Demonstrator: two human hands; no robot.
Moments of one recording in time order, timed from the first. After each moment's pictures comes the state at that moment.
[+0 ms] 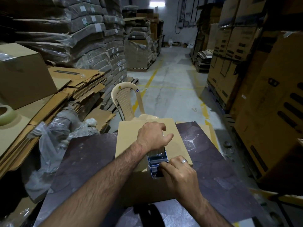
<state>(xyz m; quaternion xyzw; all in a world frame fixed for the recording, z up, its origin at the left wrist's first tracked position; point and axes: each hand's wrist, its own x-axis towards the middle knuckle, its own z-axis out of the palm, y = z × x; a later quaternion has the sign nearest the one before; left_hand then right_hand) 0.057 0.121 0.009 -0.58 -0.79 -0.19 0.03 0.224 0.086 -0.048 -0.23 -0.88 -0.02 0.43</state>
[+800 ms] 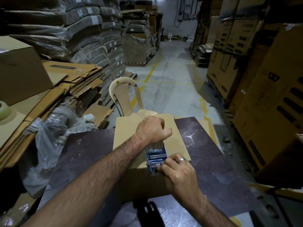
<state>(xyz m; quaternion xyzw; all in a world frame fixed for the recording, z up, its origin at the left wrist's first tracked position) 0.059 0.130 0.017 -0.57 -0.80 -0.17 -0.01 0.229 0.083 -0.046 -0.20 -0.90 -0.01 0.38</state>
